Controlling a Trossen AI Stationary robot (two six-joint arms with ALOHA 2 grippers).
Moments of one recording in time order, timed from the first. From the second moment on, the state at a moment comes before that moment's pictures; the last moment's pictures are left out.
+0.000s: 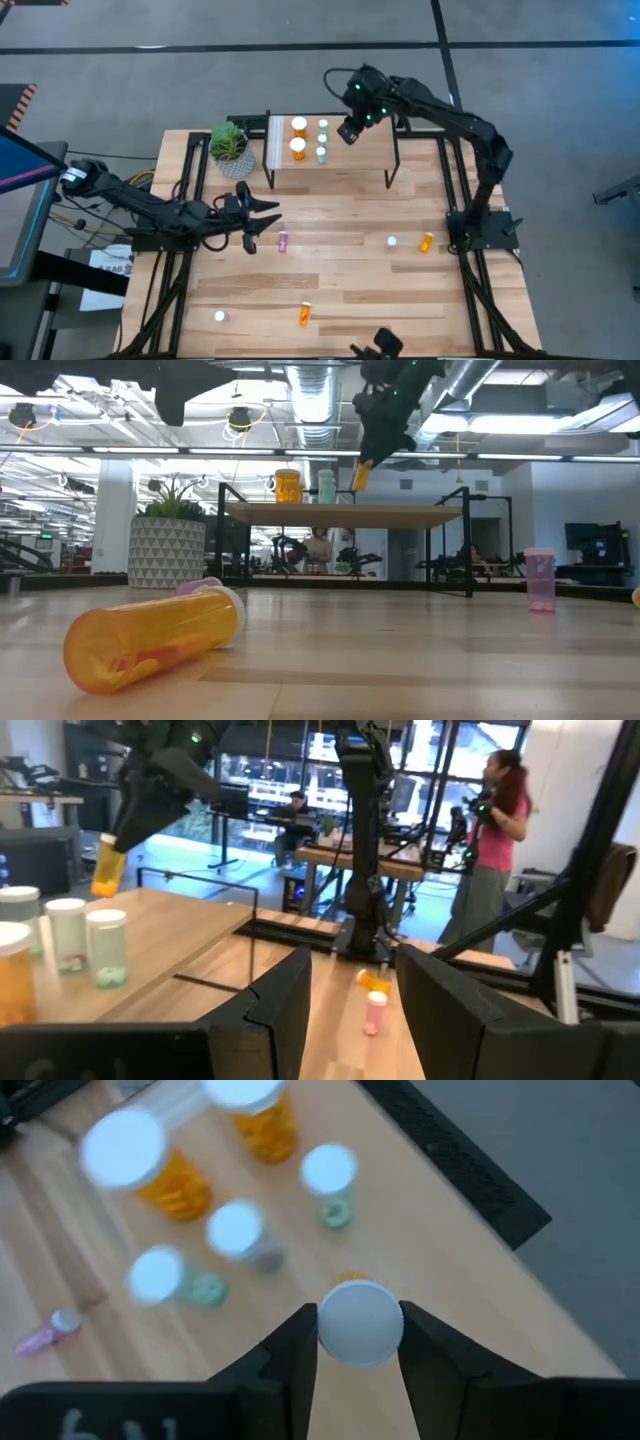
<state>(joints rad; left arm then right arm) -0.31 0.95 0.38 0.65 -0.53 -0.11 -0.56 1.80 1.87 -0.99 -0.05 0.10</state>
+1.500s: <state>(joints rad) -0.28 0.95 0.38 0.59 -0.50 -0.14 -0.62 1.98 2.01 -1.09 0.00 0.07</state>
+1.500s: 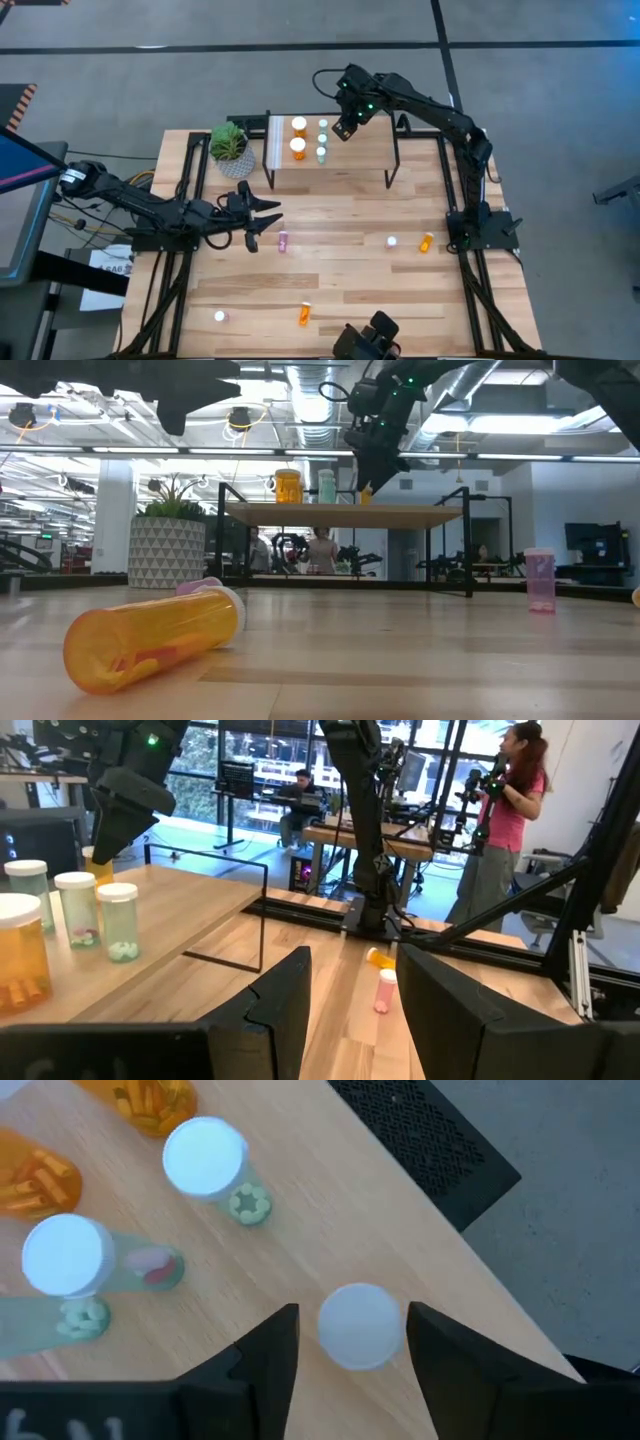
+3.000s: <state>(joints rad) -0.71 1.18 0.80 -0.35 -0.39 -0.55 0.42 1.19 1.19 -0.86 0.54 0.68</state>
